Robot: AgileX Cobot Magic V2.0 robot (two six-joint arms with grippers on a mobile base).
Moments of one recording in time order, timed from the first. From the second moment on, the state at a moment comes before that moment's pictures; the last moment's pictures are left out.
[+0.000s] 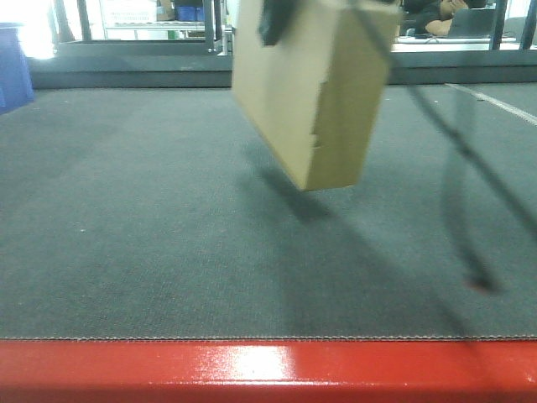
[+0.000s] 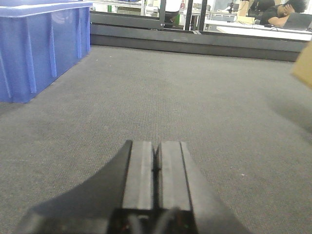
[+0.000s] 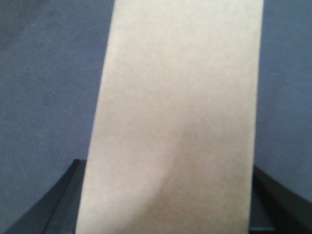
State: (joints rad) left arm -0.06 -0.01 0.03 -0.08 0.05 0.02; right arm 0.48 1.63 -1.47 0.00 0.62 0.11
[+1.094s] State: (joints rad) left arm -0.06 -0.01 0.03 -0.08 0.05 0.02; right arm 0.46 0.52 -0.84 0.00 0.53 0.11
